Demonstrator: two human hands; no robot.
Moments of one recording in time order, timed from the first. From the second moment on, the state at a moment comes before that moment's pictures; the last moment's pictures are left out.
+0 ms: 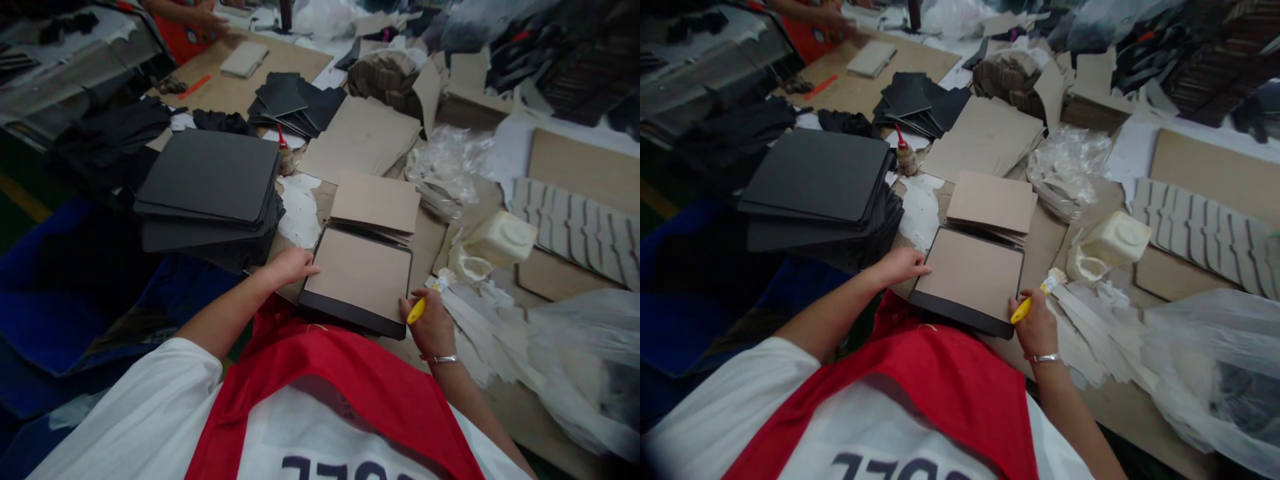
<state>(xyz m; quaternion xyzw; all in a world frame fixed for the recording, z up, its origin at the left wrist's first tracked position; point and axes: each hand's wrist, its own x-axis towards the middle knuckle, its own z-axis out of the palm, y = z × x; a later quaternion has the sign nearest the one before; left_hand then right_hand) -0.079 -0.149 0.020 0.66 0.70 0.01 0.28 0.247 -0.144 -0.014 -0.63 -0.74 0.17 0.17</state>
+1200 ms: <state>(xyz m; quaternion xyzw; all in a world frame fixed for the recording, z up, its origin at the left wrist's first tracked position) 0.018 -0.146 0.037 0.82 0.56 -0.11 0.06 0.322 -0.098 0.058 -0.60 -0.51 0.44 0.43</state>
